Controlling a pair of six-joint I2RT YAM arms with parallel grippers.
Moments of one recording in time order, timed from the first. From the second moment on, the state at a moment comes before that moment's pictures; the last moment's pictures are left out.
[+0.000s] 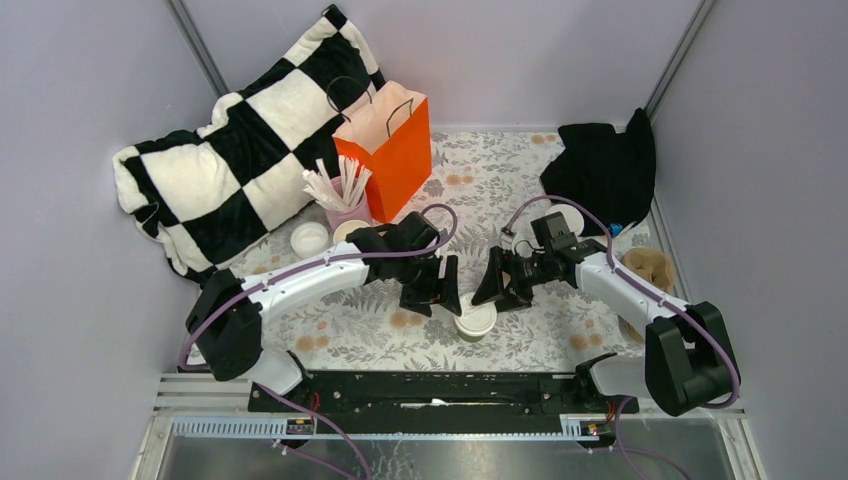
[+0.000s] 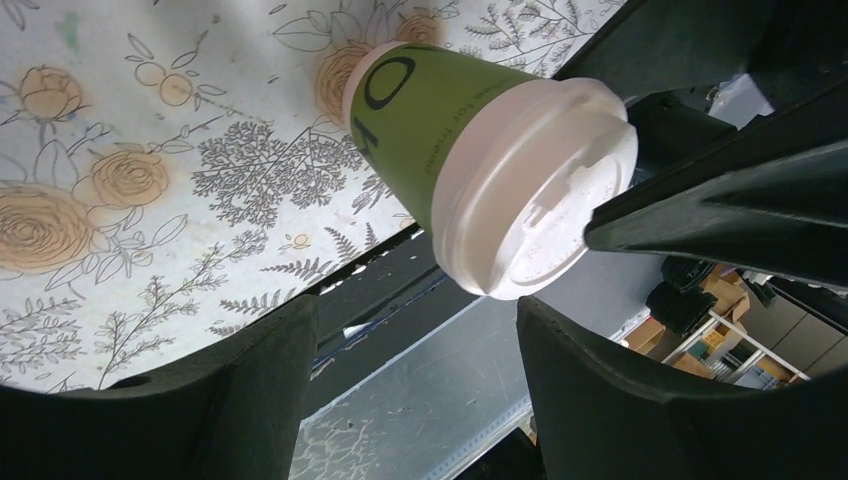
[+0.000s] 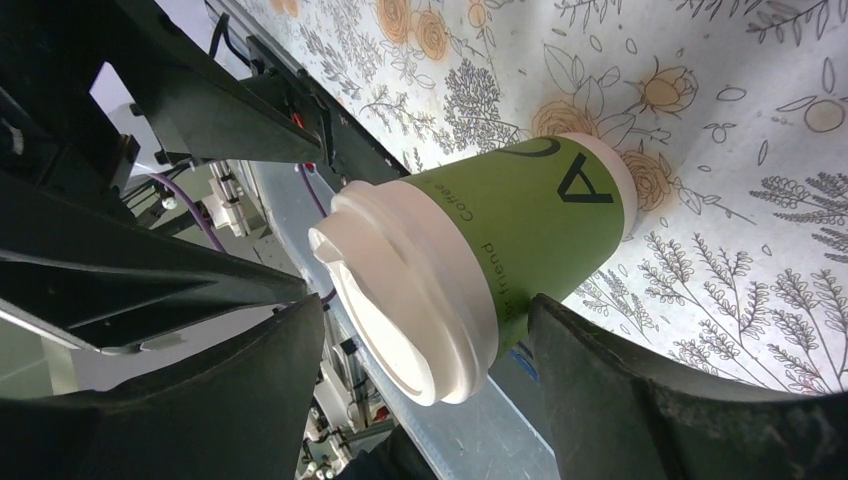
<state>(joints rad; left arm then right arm) -0.88 1.49 1.11 -0.69 0.39 -0.80 0.36 1.30 0.73 -0.55 -0.85 0.49</state>
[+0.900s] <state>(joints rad) -0.89 1.56 1.09 -0.61 0.43 -0.79 0.37 1.24 0.66 -0.57 -0.89 0.47</state>
